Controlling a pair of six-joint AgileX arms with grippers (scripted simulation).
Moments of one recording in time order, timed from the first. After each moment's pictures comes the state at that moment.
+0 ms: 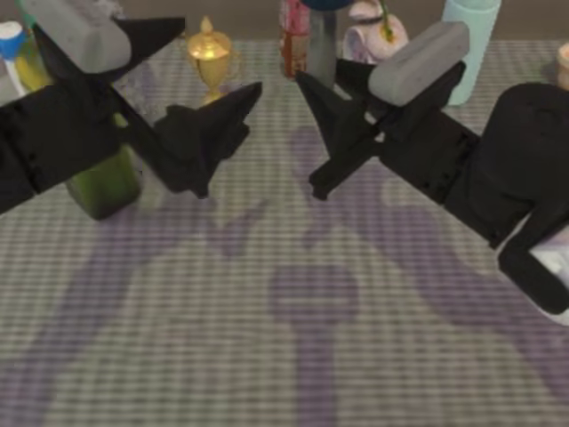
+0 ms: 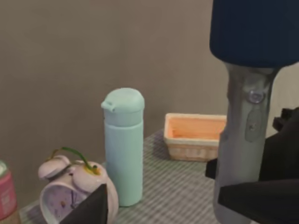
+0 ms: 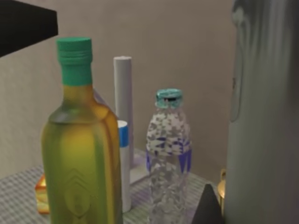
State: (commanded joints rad) left arm -0.37 1.13 0.66 0.45 0.55 0.02; right arm 0.63 1.63 0.73 0.97 -0.15 0.04
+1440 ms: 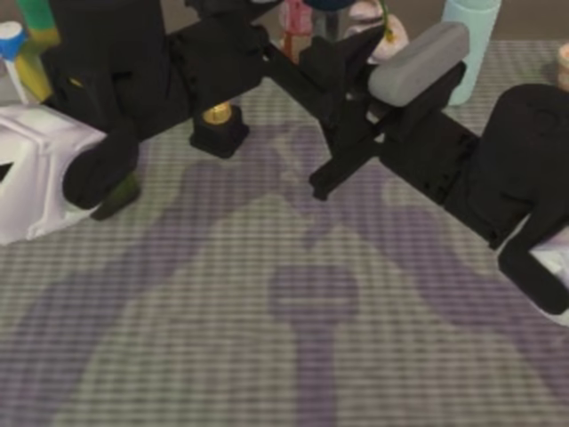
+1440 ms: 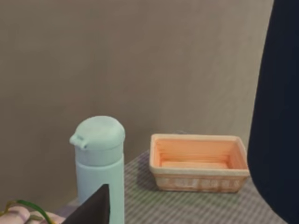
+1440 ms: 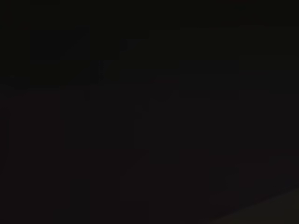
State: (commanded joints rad) left arm -0.56 1.56 0.97 0.56 0.41 0.01; right arm 0.63 1.63 0.73 0.97 -0.15 0.04
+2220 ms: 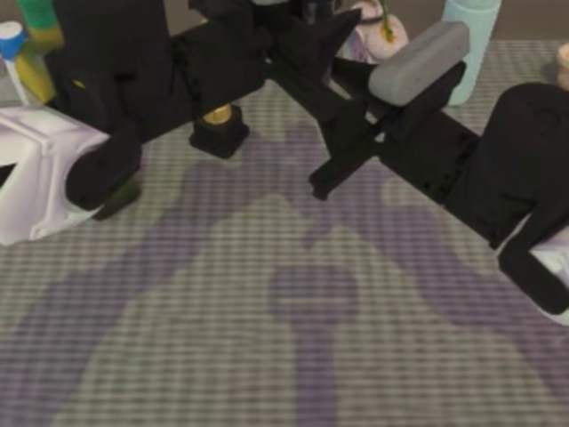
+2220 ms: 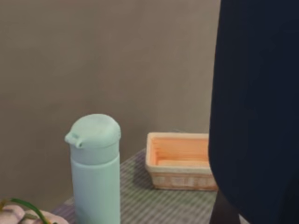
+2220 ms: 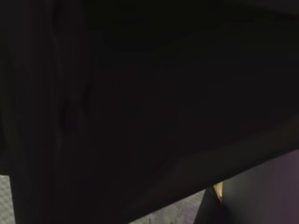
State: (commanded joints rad) left arm -0.56 1.56 0.97 0.56 0.41 0.01; right arm 0.63 1.63 0.73 0.97 -0.15 0.04
